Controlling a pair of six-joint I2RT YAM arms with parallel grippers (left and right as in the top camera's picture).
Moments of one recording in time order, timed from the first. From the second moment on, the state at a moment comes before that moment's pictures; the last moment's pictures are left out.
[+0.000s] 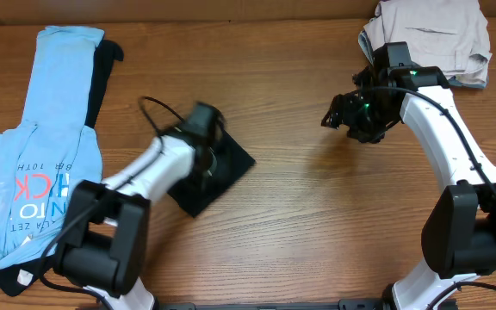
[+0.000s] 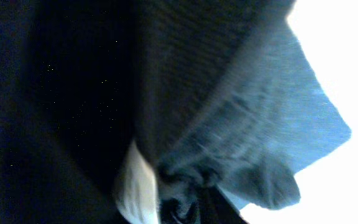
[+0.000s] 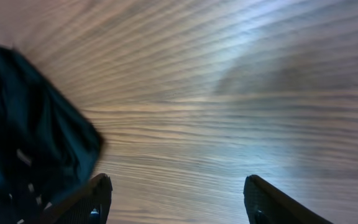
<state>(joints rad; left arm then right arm) -0.34 1.82 1.09 -0.64 0.19 -0.46 0.08 1.85 1.51 -1.04 -0.39 0.32</state>
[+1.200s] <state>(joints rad) -0.02 1.84 2.07 -1.38 0.08 -0.12 0.70 2.12 1.50 -0.44 -0.31 0.87</state>
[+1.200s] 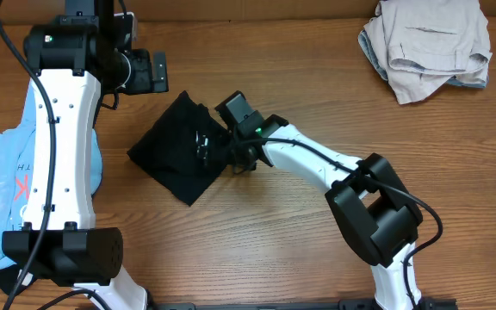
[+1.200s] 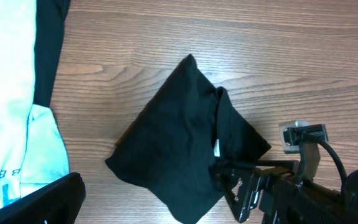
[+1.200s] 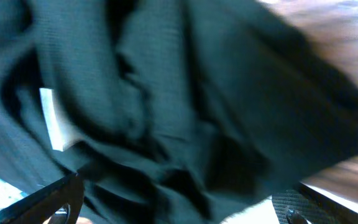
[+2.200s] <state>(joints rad) -0.02 1.84 2.03 -1.36 0.05 -0.10 0.53 1.97 1.59 -0.59 -0.57 0.63</state>
